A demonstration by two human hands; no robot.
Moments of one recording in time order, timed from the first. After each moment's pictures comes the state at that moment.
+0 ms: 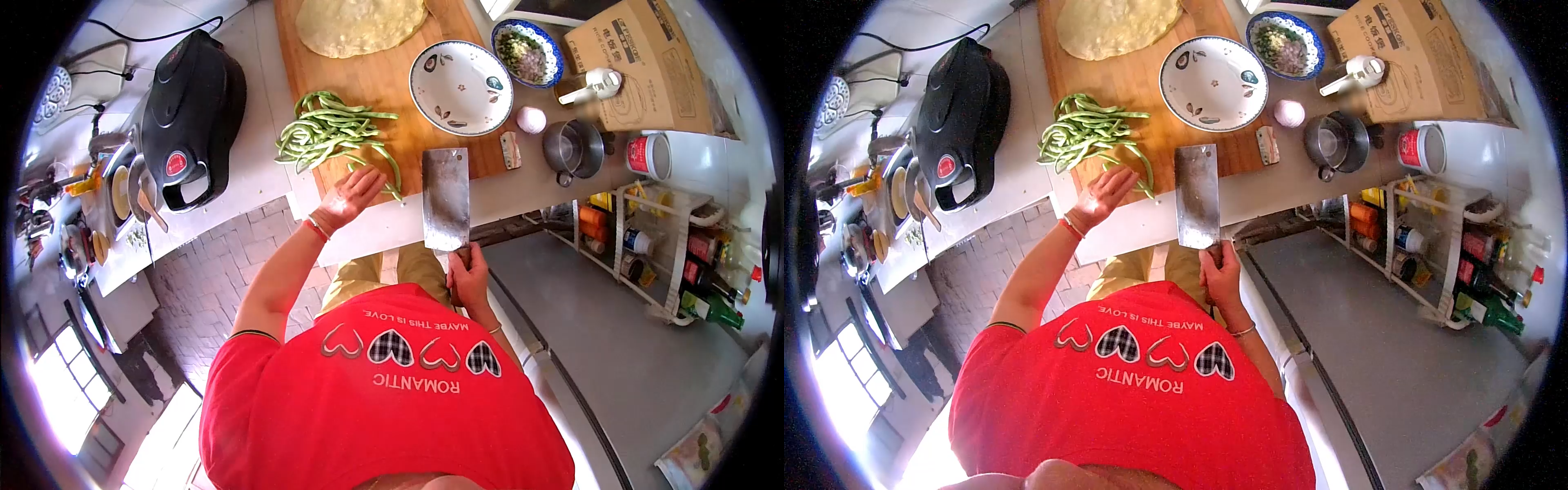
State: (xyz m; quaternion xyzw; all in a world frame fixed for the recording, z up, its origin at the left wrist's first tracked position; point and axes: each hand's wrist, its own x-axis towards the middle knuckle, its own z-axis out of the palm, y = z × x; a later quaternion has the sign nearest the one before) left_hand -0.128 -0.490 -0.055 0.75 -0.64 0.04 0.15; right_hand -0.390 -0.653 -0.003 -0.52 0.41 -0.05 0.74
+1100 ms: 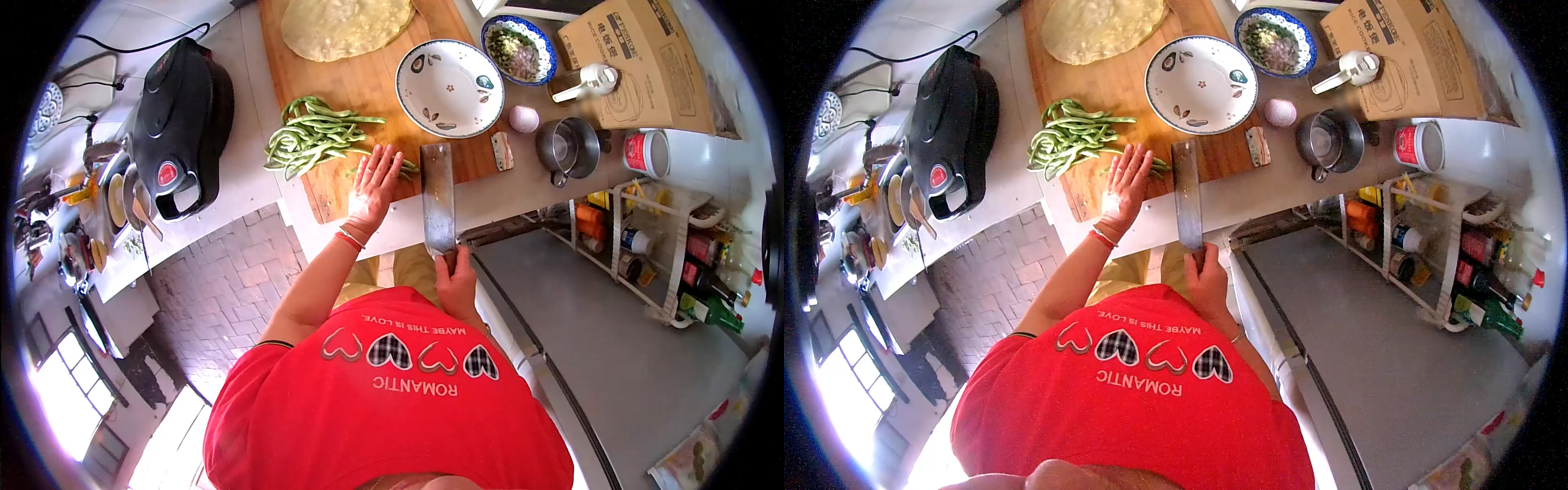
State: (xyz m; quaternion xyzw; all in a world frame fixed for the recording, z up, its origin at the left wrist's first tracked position) left_hand -0.168 -0.562 -0.066 0.88 -0.45 0.01 0.17; right_hand -0.384 -0.648 0.007 -0.76 0.40 -0.04 0.52
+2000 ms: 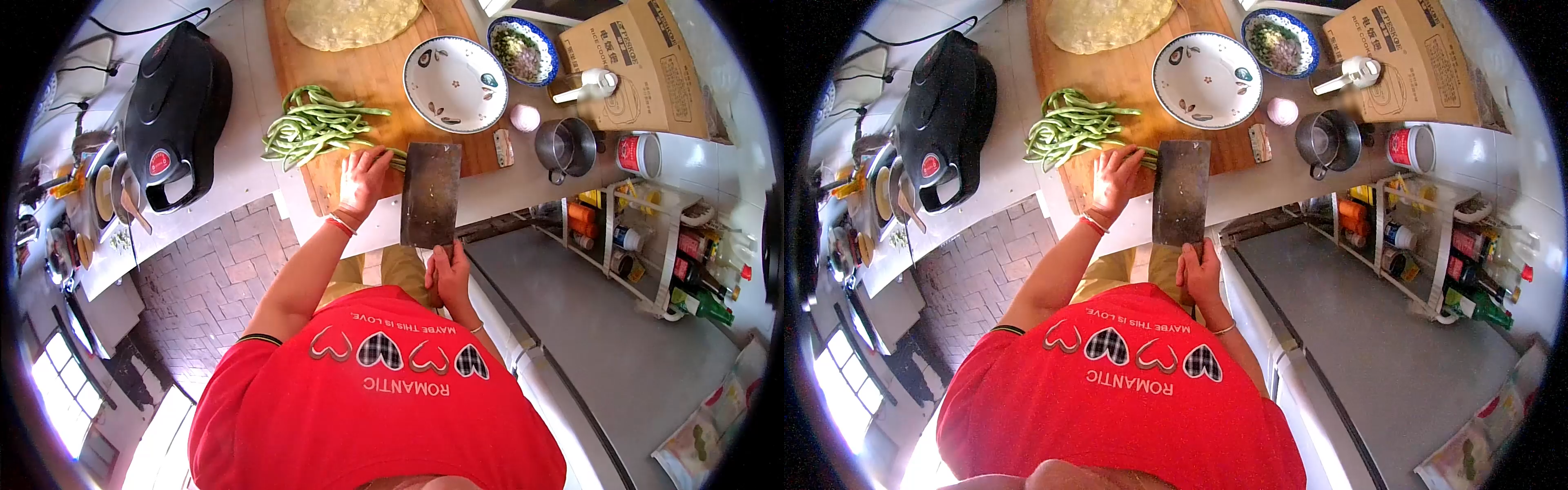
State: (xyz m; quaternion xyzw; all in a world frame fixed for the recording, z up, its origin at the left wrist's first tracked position) left_hand -0.152 -0.545 -0.072 0.86 -0.40 0.02 0.31; right_hand -0.373 -0.634 0.003 -0.49 0.42 -0.04 0.76
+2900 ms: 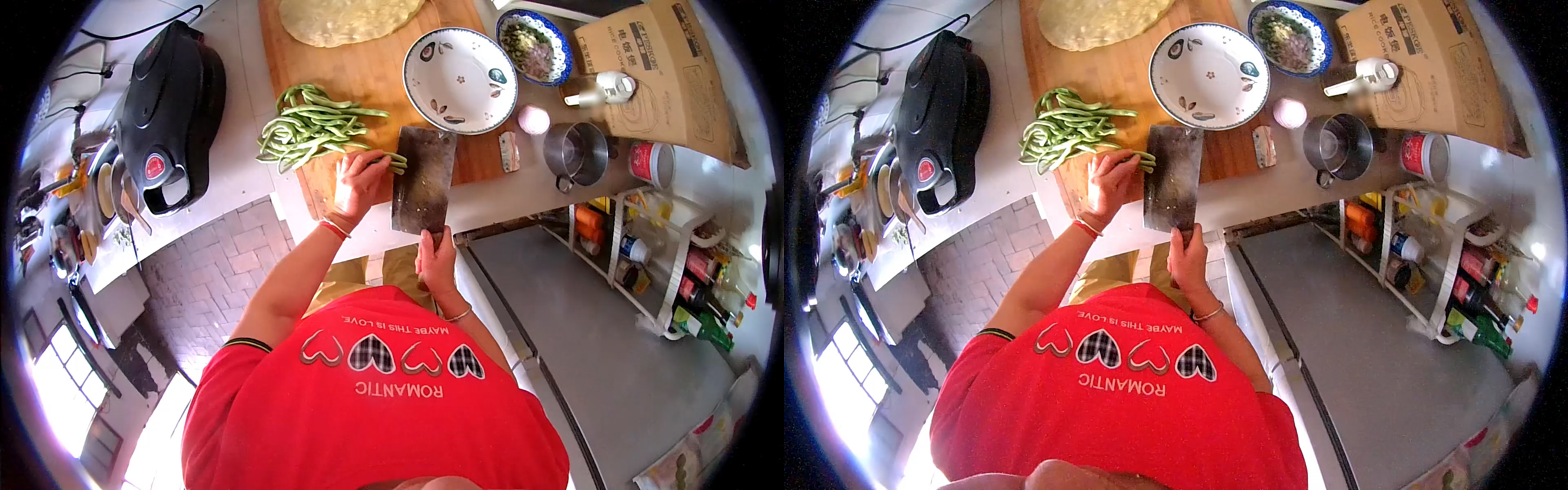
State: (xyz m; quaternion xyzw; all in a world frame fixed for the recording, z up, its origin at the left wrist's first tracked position) left_hand -0.147 -0.547 -0.070 0.85 -0.38 0.01 0.37; right_hand -0.338 -0.636 -0.036 -0.53 0.45 -0.02 0.72
